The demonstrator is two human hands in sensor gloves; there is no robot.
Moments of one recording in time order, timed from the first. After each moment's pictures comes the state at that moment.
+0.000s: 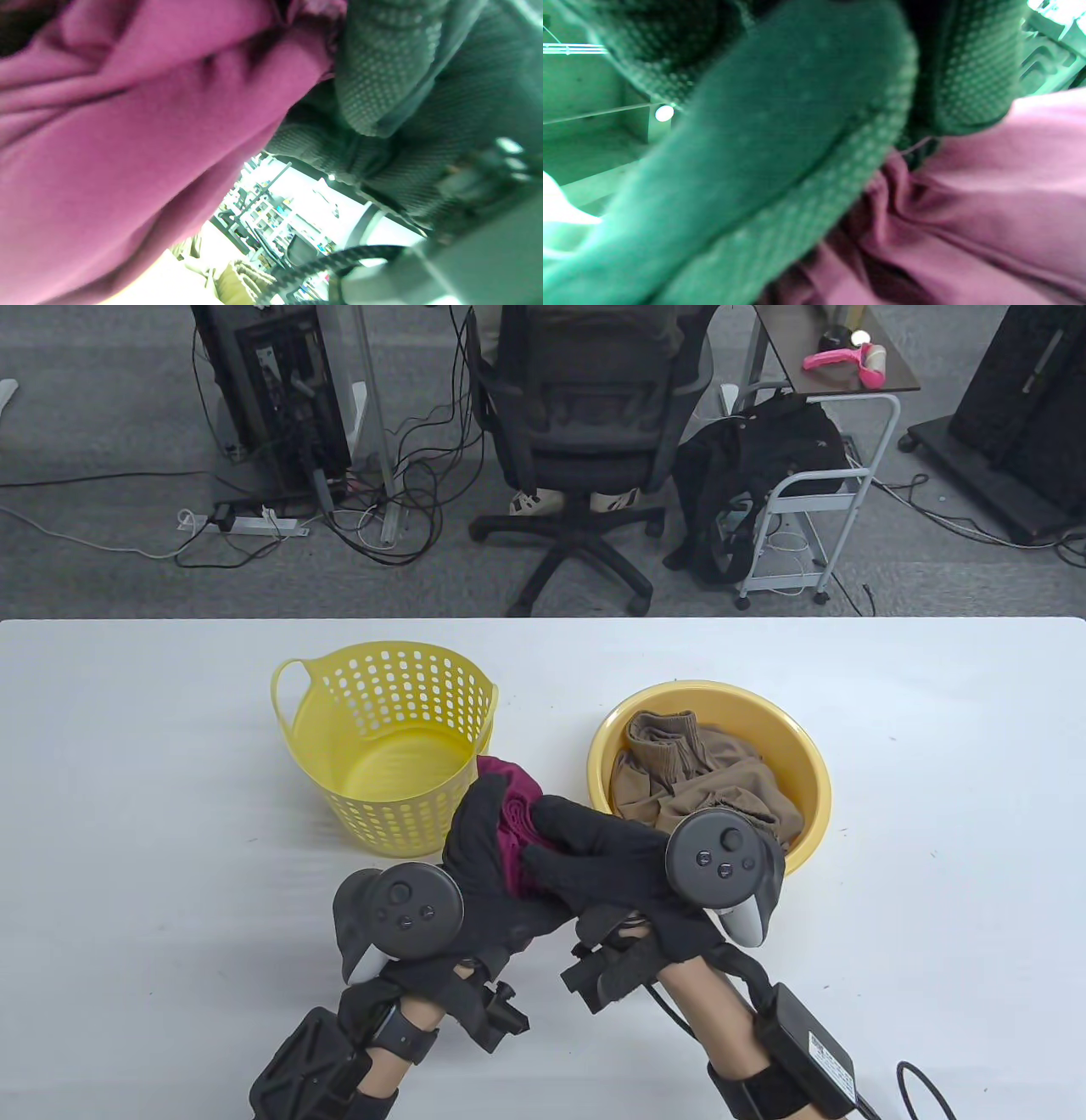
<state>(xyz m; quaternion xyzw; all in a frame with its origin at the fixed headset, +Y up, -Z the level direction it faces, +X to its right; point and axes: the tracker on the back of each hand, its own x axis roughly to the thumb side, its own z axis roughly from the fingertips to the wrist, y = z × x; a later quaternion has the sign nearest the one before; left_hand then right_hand) -0.123 -0.602 -0.259 0.08 -0.26 0.39 0.88 0.071 -0.575 -0.278 0.21 -0.09 0.82 0.52</state>
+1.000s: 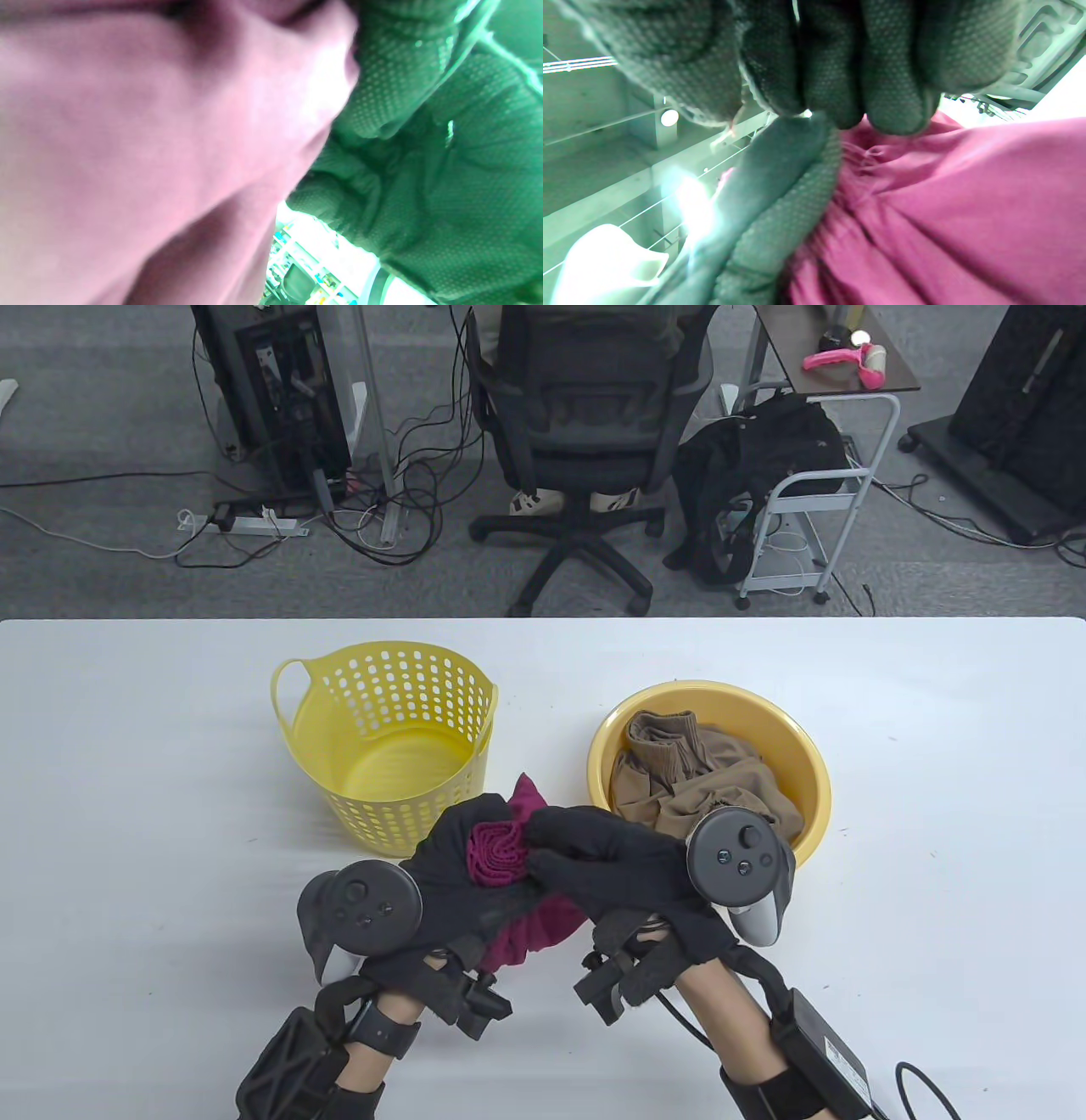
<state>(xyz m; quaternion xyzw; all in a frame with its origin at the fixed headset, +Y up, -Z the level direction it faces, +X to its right) -0.150 -0.603 -0.264 0.11 -0.23 0.44 0.86 0.082 -0.577 -0.279 0.22 -0.06 0.80 0.56</state>
